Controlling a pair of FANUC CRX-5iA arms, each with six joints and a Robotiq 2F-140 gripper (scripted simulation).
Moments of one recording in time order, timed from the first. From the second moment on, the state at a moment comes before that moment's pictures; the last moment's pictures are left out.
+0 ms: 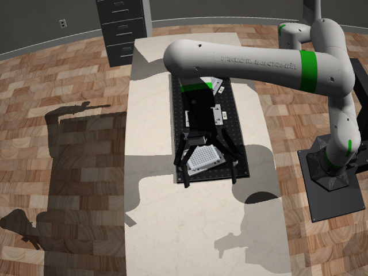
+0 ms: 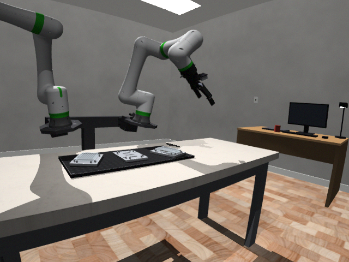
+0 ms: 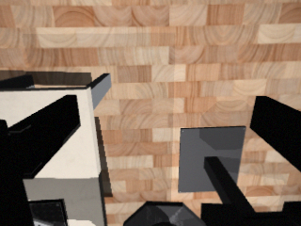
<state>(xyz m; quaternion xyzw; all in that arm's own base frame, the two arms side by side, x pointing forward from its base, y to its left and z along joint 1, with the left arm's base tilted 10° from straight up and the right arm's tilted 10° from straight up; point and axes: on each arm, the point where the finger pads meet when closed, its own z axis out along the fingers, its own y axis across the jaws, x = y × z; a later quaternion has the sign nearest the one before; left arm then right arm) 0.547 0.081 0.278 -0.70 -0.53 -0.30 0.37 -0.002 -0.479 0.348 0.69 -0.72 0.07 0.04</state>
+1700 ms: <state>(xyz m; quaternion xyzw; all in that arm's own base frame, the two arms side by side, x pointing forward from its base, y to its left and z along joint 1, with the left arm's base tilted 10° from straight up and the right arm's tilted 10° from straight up) 0.547 0.081 0.278 -0.70 -0.53 -0.30 0.37 -0.011 -0.480 0.349 0.70 -0.71 0.07 0.04</state>
